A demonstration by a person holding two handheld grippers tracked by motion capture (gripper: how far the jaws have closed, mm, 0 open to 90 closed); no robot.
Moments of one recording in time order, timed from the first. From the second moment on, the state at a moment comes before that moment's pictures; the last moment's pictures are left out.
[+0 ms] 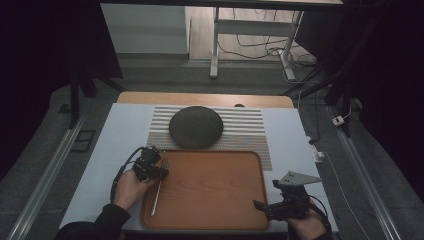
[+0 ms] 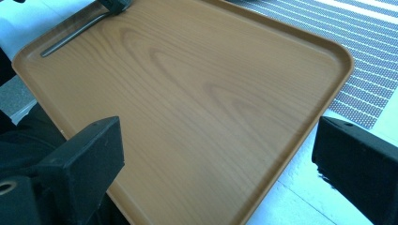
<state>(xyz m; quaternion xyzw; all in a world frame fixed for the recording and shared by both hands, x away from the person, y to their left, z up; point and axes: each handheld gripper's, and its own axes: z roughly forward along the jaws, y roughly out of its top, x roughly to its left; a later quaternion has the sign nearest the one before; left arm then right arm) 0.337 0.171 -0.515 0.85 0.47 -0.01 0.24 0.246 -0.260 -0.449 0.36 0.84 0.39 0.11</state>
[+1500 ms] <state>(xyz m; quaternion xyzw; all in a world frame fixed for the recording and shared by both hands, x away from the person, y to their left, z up) 0.300 0.181 -0.468 0.85 0.40 0.03 0.34 0.246 -0.259 -0.449 0.36 0.84 0.39 0.11</state>
